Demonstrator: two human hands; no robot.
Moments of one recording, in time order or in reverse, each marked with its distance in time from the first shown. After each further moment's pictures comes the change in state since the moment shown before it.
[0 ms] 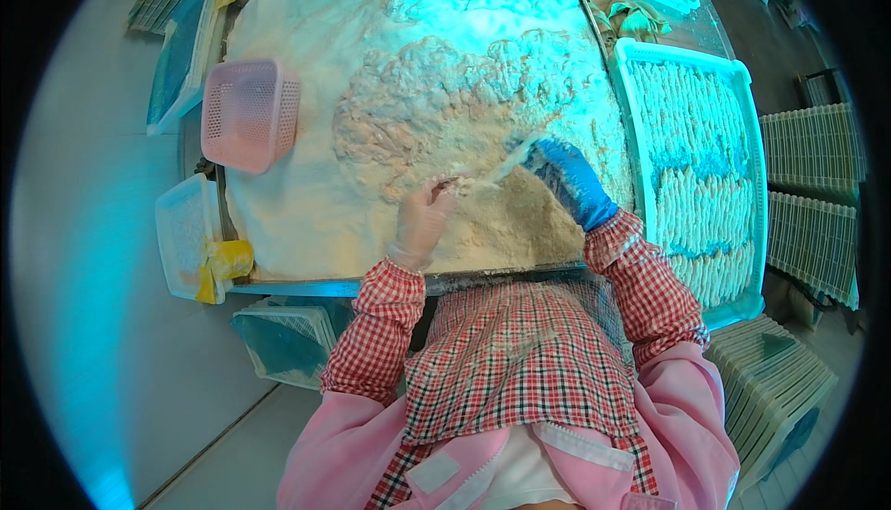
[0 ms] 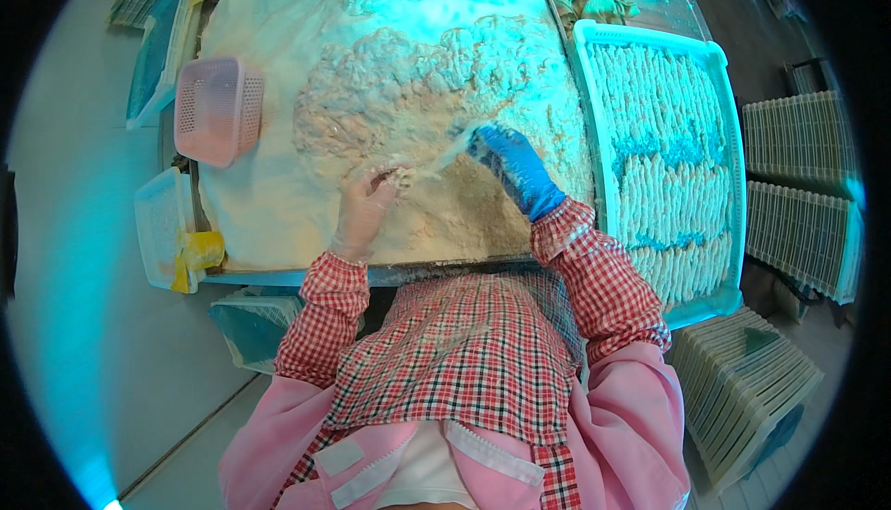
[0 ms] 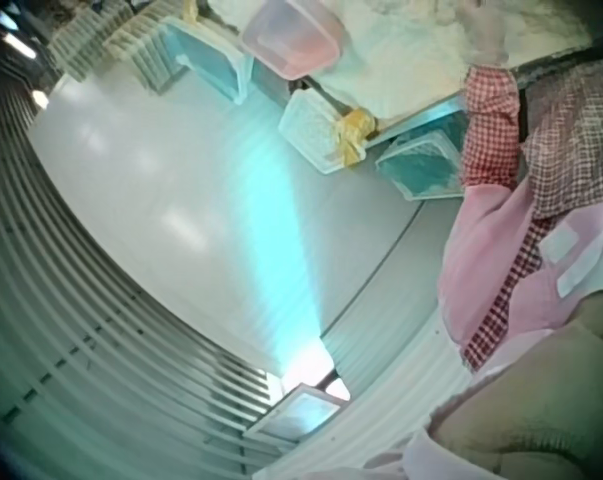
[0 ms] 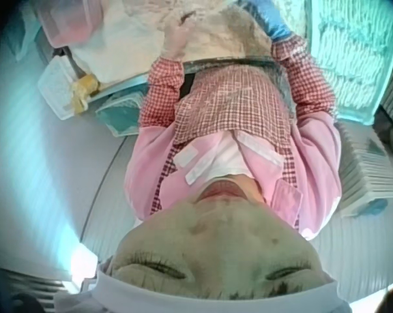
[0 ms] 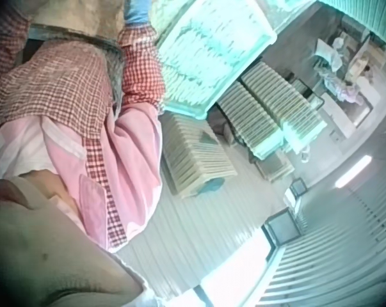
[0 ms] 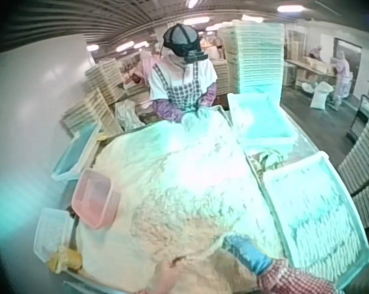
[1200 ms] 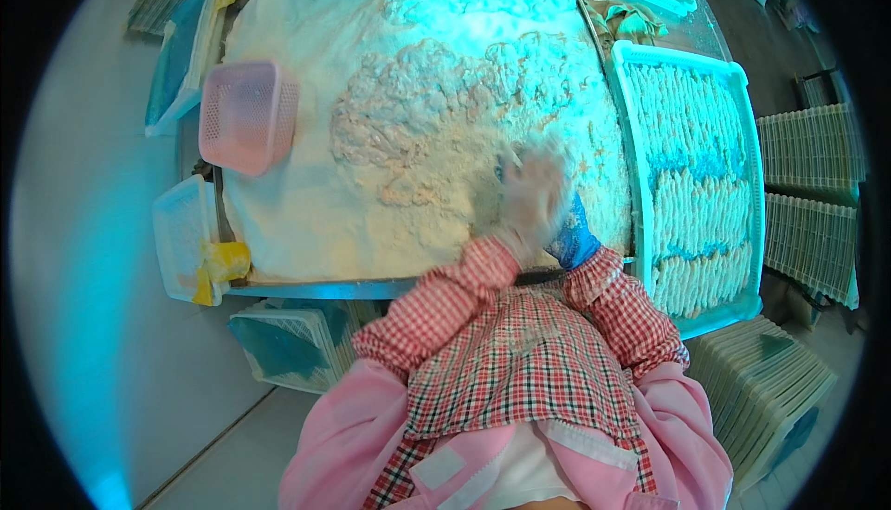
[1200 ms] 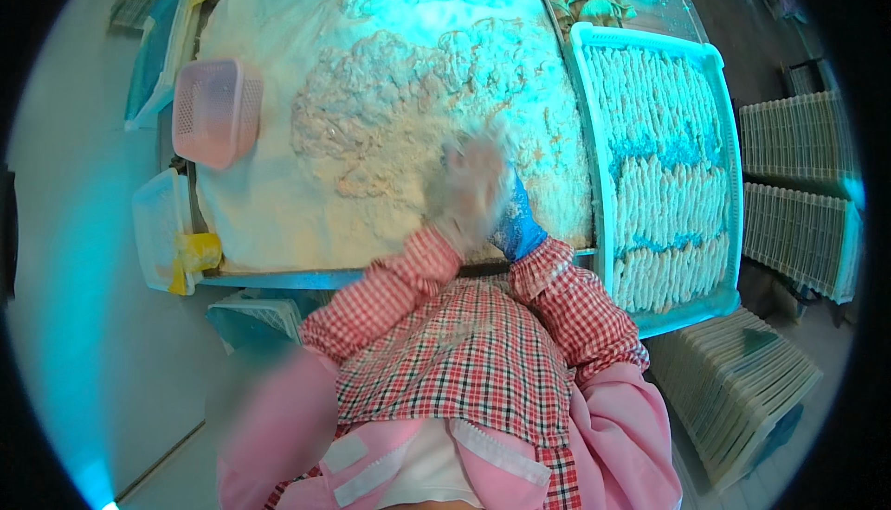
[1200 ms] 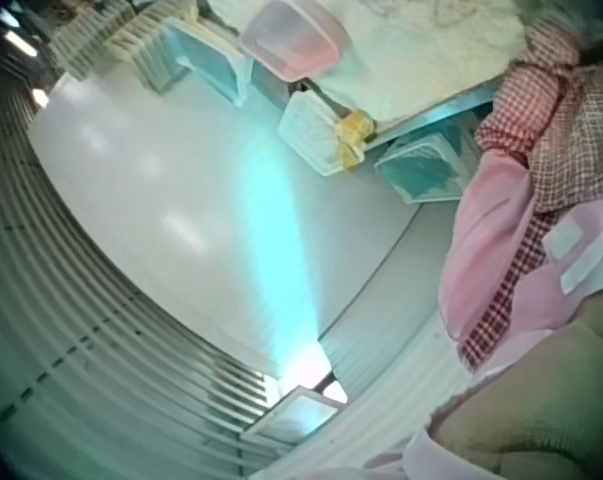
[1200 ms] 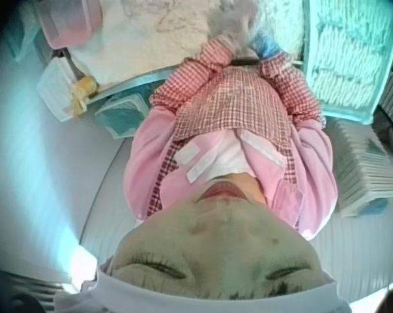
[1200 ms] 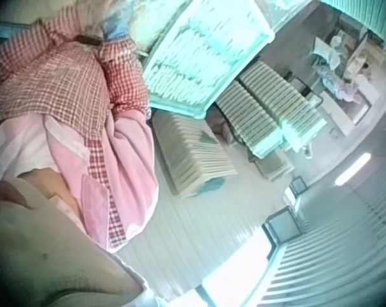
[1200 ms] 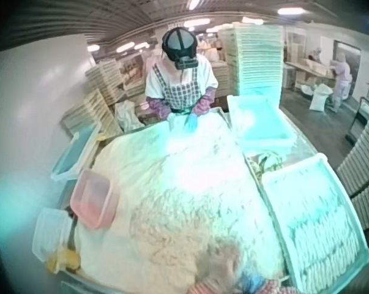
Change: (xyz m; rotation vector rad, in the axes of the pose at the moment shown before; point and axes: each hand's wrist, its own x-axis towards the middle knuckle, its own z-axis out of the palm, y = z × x) left_hand 0.026 0.037 0.128 0.651 0.022 0.664; right_hand -0.027 0.062 0.064 0.896 0.203 -0.506
